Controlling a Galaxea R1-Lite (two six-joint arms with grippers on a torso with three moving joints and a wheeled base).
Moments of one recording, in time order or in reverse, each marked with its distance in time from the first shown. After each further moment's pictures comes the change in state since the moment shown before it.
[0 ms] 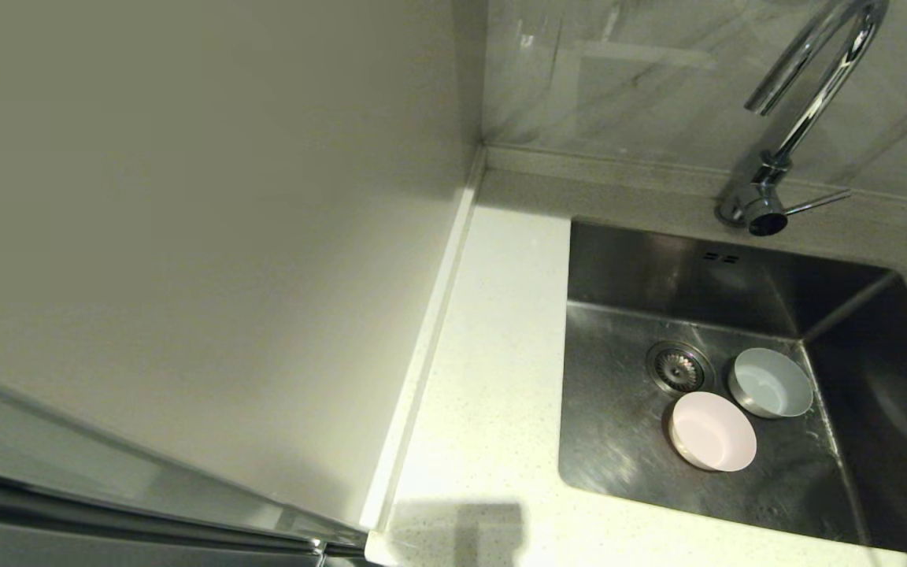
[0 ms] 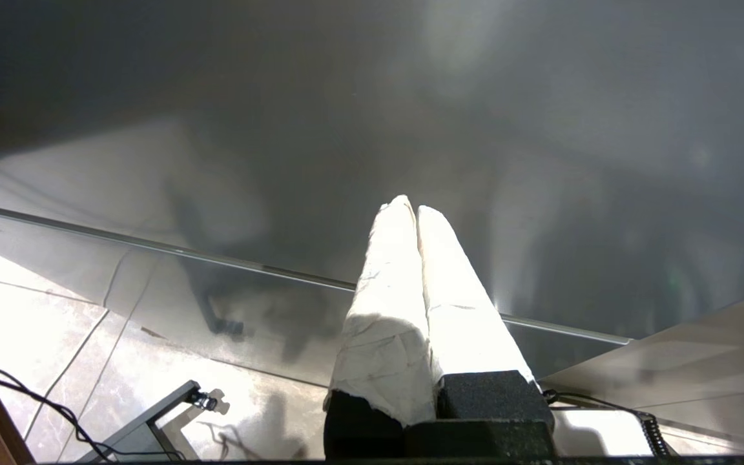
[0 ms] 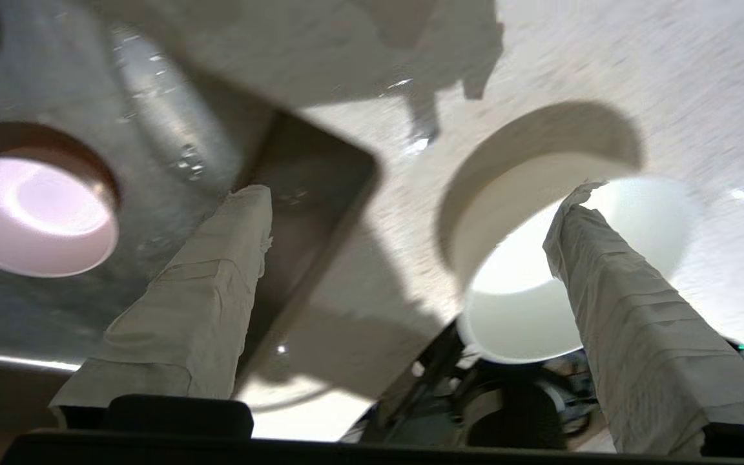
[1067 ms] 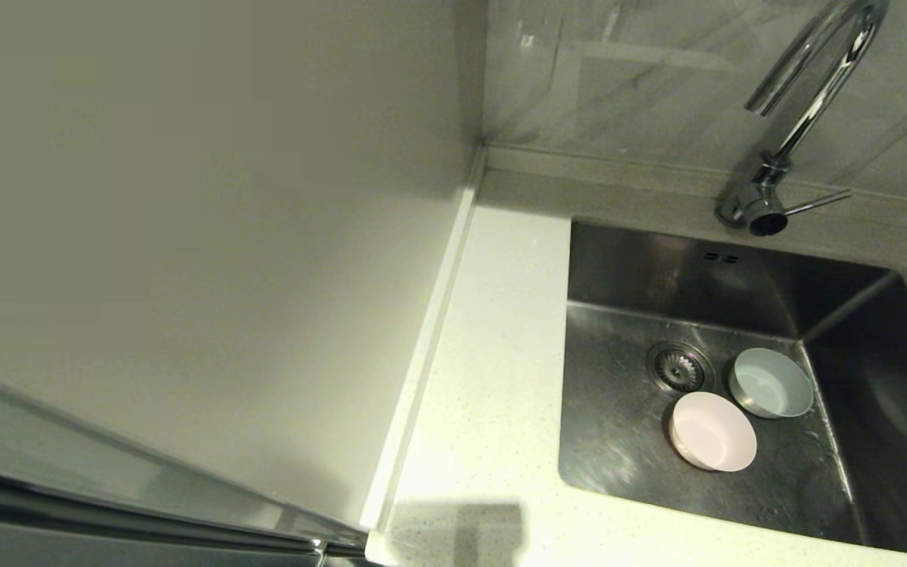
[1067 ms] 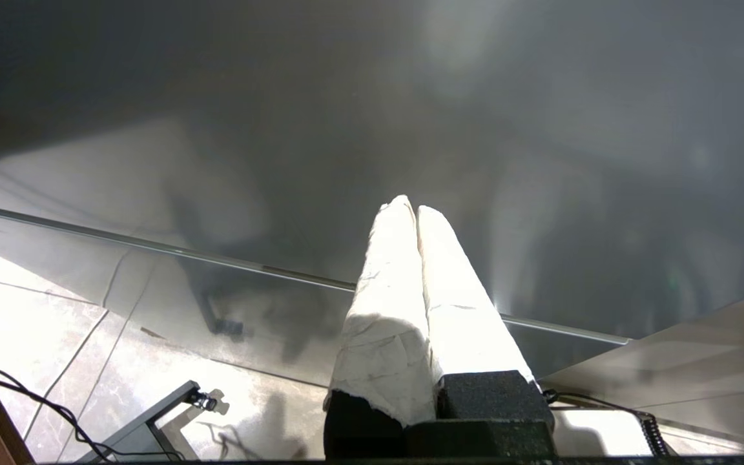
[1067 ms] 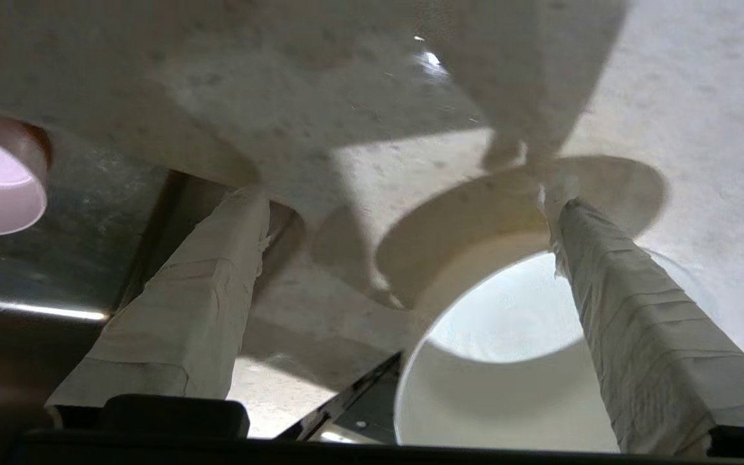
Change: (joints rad) left arm 0.000 0.000 0.000 0.000 0.000 0.000; right arm -0.133 0.207 0.024 -0.006 0.098 -0.221
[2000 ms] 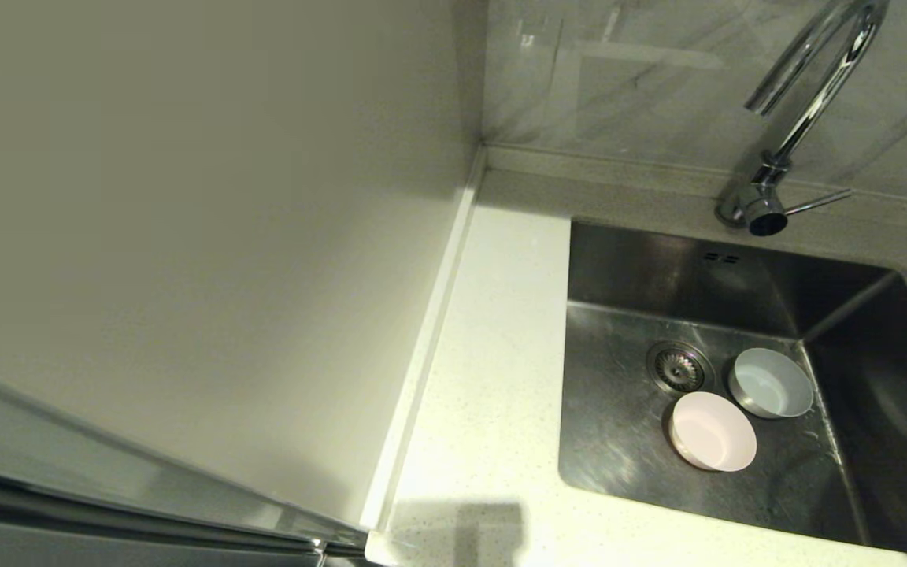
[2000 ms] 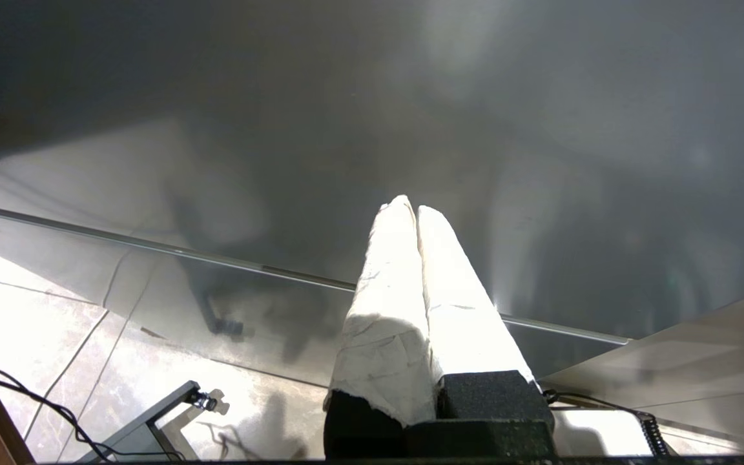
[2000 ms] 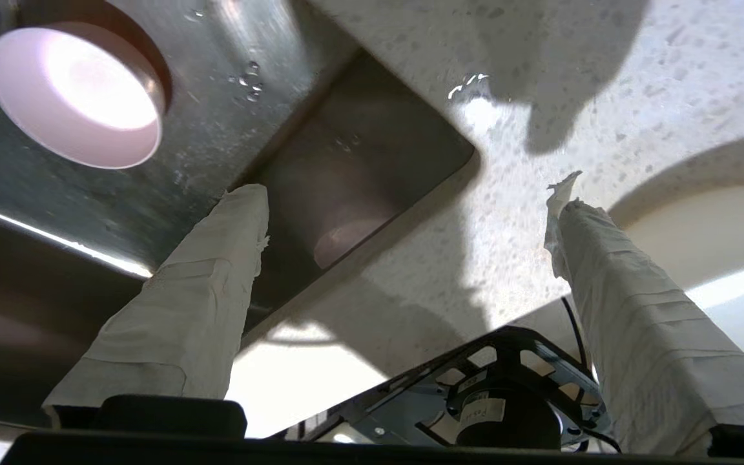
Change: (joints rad) left arm 0.000 0.000 0.000 0.000 0.000 0.000; right arm 0.109 -0.123 -0.010 0.004 0.135 -0.002
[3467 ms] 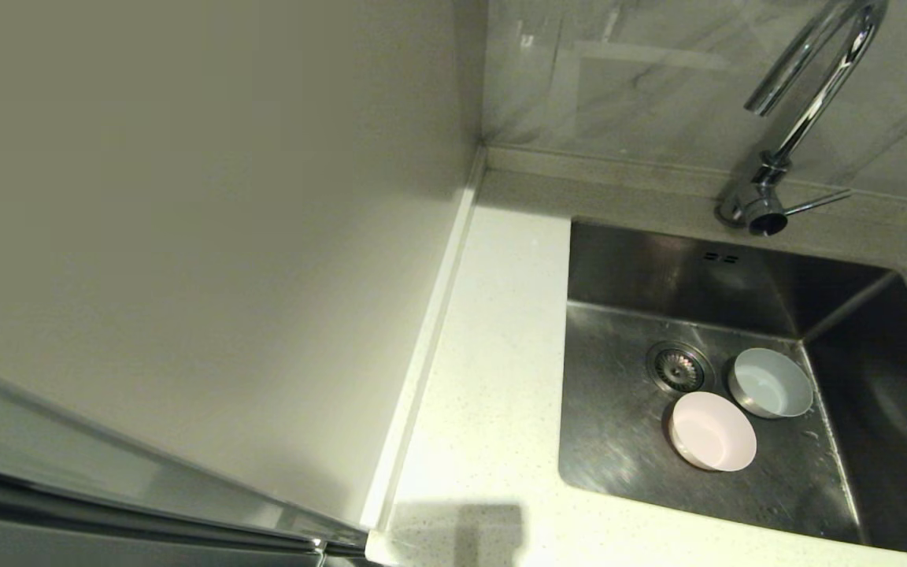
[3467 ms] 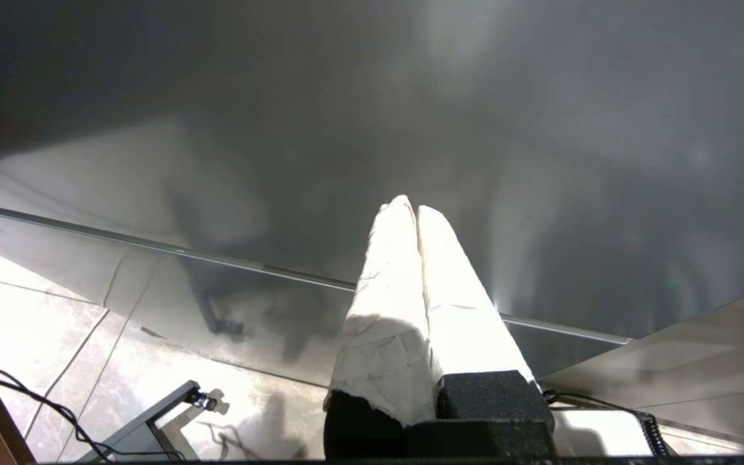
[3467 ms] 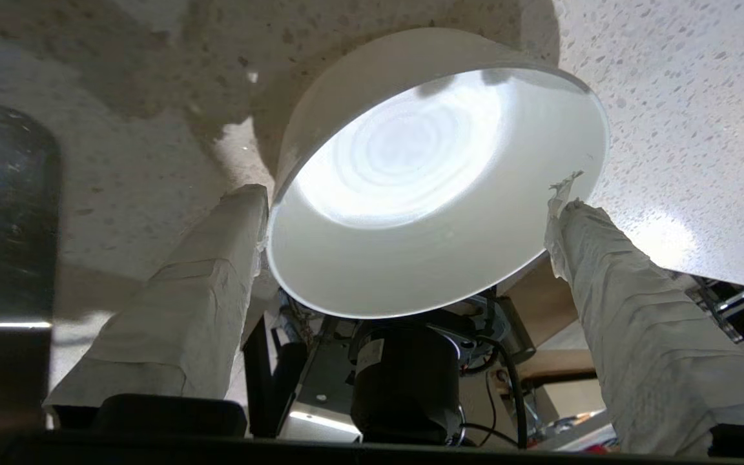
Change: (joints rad) left arm 0.000 0.000 0.000 0.001 0.000 0.000; right arm -0.333 0.021 0.143 0.017 -0.227 -0.119
